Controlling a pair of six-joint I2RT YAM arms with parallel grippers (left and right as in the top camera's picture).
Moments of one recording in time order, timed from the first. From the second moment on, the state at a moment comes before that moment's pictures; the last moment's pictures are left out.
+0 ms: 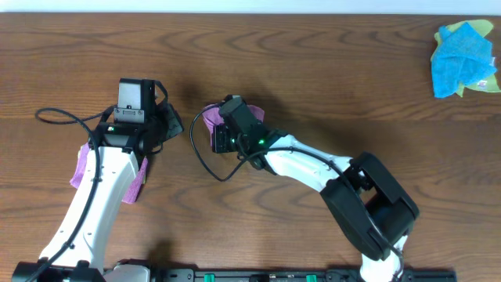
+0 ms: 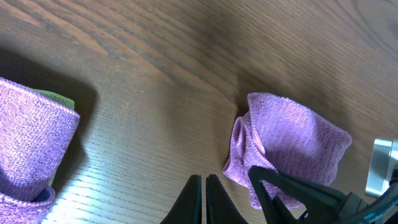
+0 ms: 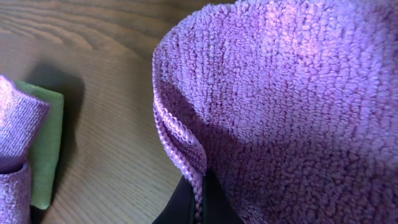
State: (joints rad) left arm -0.10 1.39 1.02 -0.64 0.10 -0.56; right arm 0.76 1.99 1.19 -0.03 -0.12 0.67
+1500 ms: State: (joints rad) left arm -0.10 1.30 1.03 -0.67 0.16 -0.56; right arm 0.63 1.22 1.24 -0.78 0.02 0.28
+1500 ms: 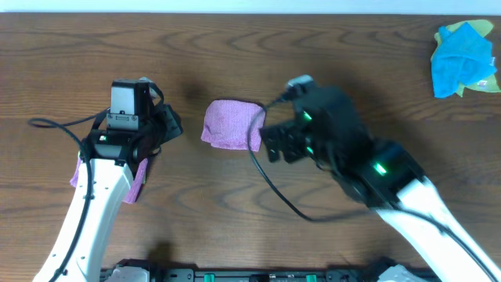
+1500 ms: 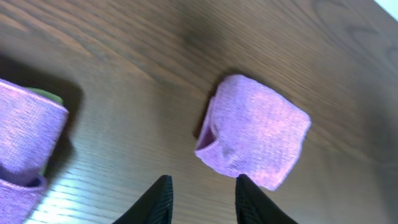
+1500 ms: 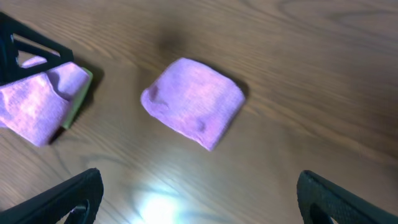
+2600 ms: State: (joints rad) left arm -0.06 1.11 1.03 -0.81 0.43 -0.61; right arm 0.63 0.20 0.49 -0.81 0.69 0.53
